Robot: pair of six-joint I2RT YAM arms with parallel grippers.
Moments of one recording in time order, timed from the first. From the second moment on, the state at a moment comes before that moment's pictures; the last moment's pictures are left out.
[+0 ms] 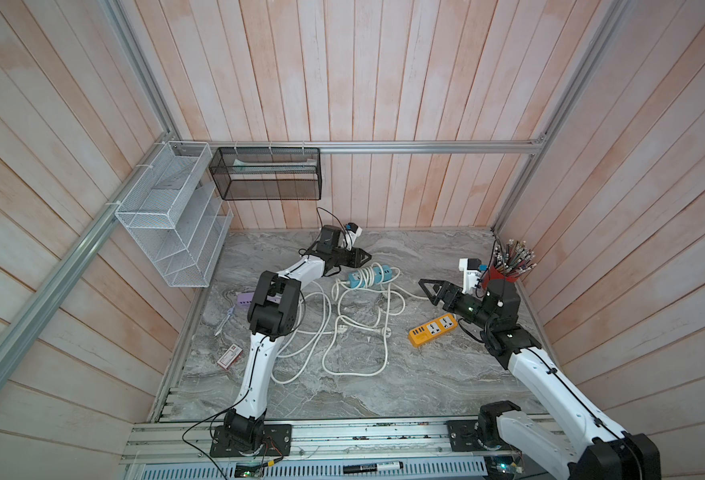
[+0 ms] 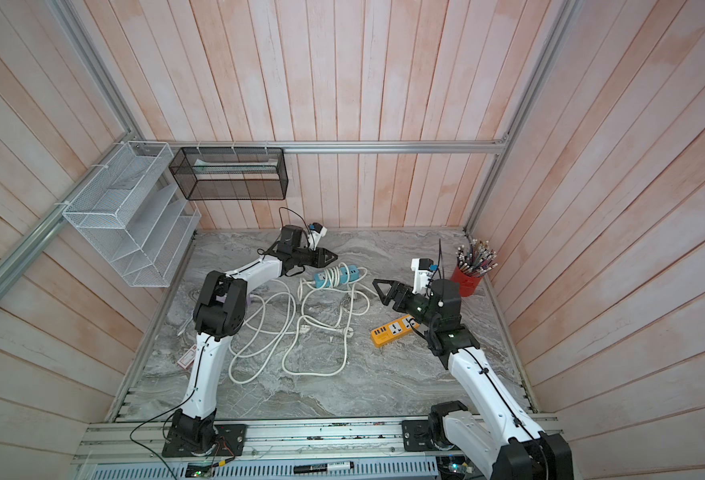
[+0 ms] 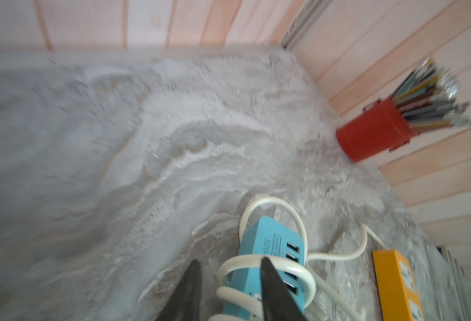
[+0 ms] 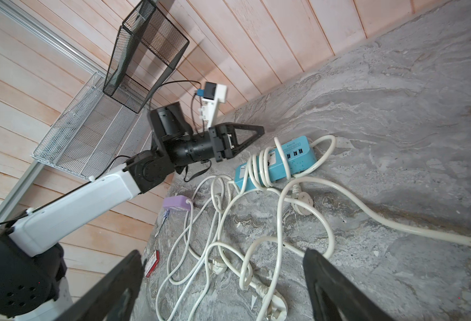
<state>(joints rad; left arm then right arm) -0.35 2.34 1.79 -0.02 0.63 -0.22 0.21 0.99 0.60 0.11 -0.52 0.70</state>
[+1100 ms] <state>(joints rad) -0.22 2.35 1.70 -0.24 1.02 -0.39 0.21 0.89 0.58 0.13 -0.53 0.71</state>
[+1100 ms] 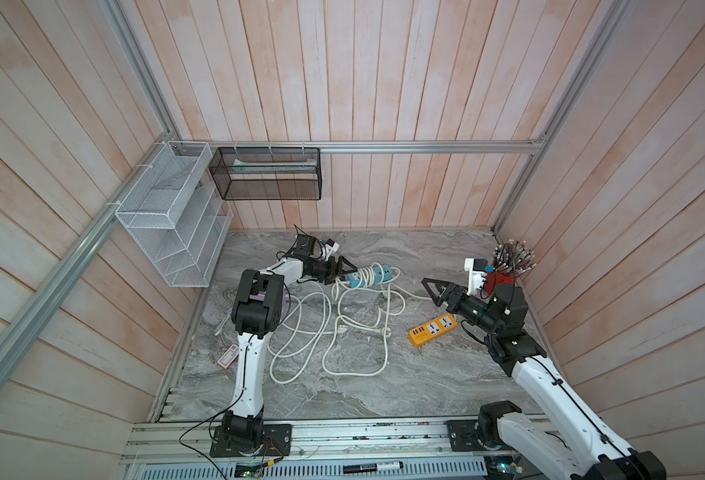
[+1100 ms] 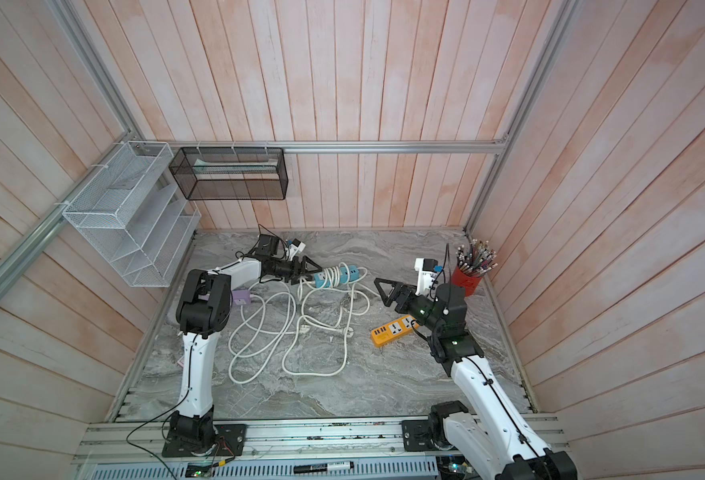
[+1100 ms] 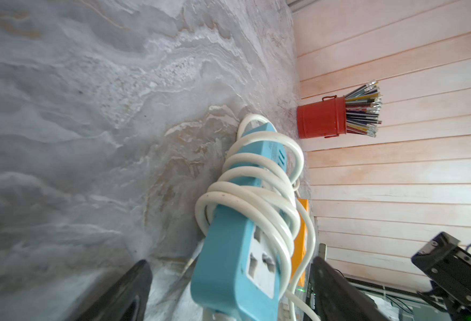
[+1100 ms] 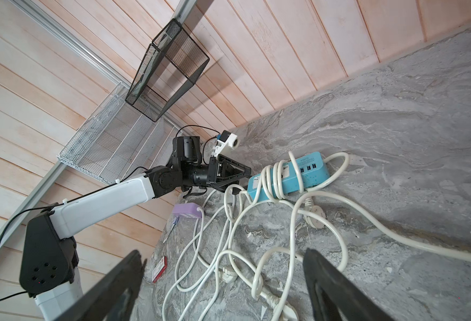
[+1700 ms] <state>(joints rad) -0.24 2.38 1.66 -0.17 1.12 -0.39 0.19 0.89 0.58 0.13 -0.53 0.71</state>
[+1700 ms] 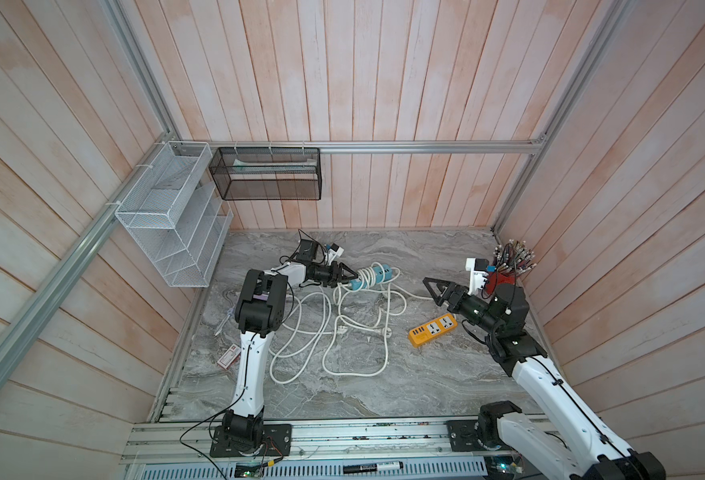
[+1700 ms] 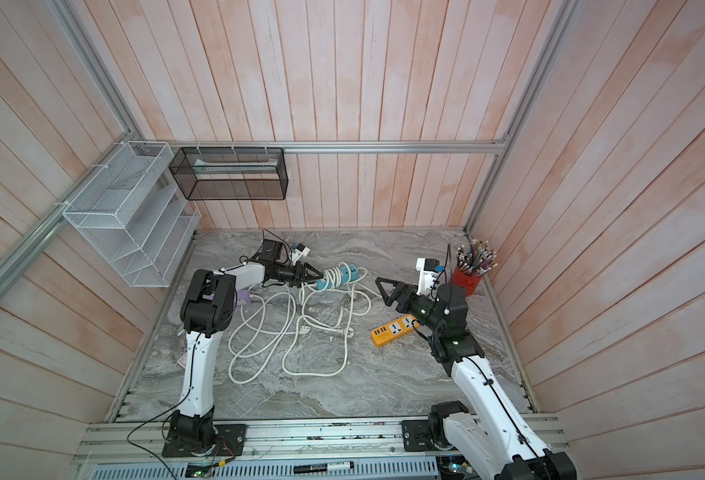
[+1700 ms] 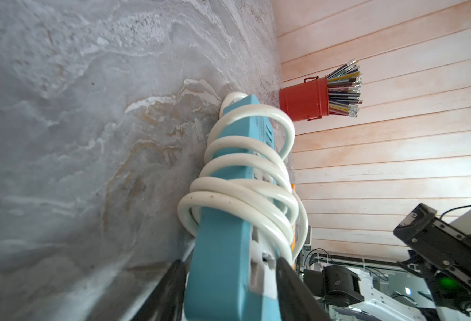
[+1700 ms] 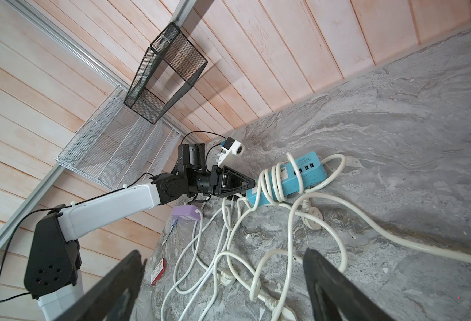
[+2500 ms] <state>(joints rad) -0.29 2.40 1.68 -0.24 1.20 -0.28 0.19 0.89 0.57 0.14 -0.54 0.71</state>
